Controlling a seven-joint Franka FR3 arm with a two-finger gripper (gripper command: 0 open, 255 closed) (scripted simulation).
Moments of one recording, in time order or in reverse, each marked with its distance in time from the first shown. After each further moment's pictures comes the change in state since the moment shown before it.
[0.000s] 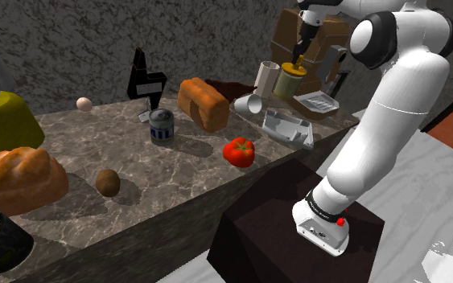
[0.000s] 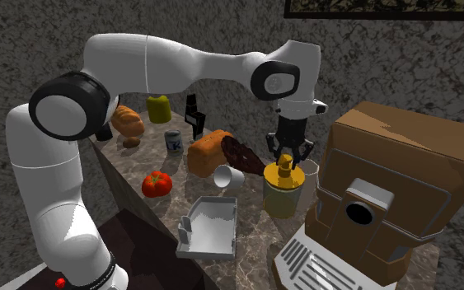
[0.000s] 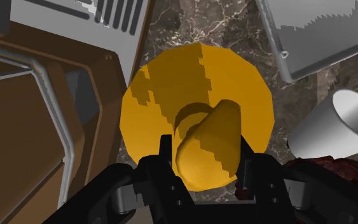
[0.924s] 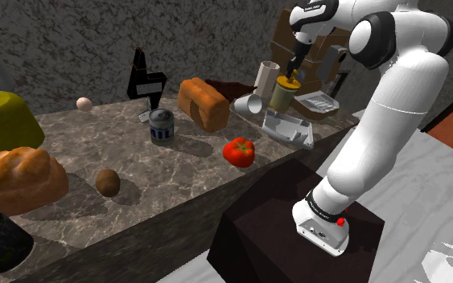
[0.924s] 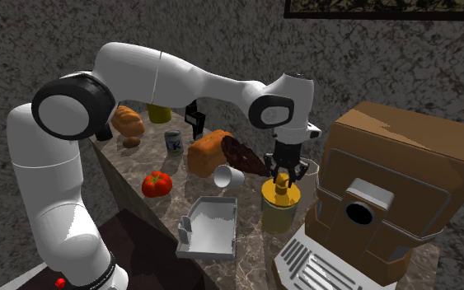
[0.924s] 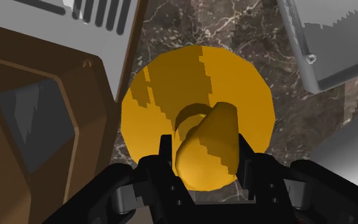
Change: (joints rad) arm 0.007 0.006 0.006 -0.182 0.008 0.187 -0.007
